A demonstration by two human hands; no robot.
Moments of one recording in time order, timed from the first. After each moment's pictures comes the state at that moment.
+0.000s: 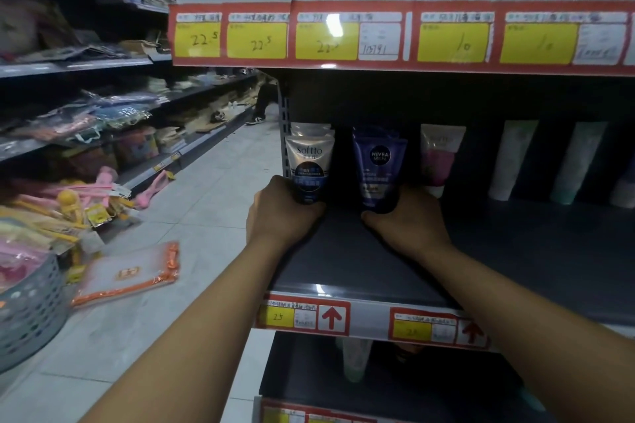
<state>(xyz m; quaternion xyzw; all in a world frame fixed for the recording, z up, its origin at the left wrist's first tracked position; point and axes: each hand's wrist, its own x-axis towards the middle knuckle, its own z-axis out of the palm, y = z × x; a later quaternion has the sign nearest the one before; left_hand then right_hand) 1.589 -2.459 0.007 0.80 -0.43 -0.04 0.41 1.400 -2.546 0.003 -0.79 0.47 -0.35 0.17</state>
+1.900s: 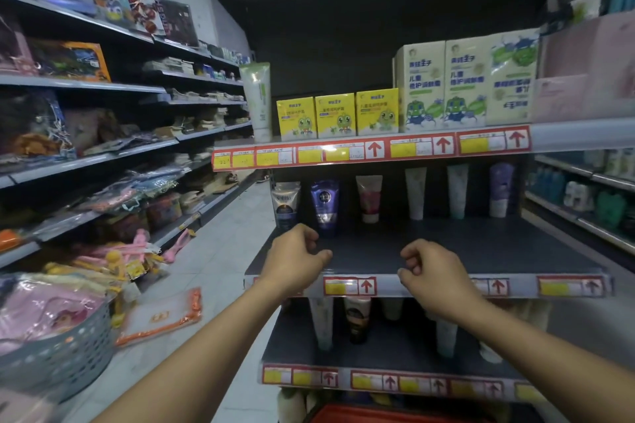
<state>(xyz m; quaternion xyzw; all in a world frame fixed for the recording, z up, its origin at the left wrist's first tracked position) 1.408 -2.298 0.083 0.77 -0.51 -0.05 0.38 1.183 -2.393 0.042 -0.80 0.46 -0.35 0.16</state>
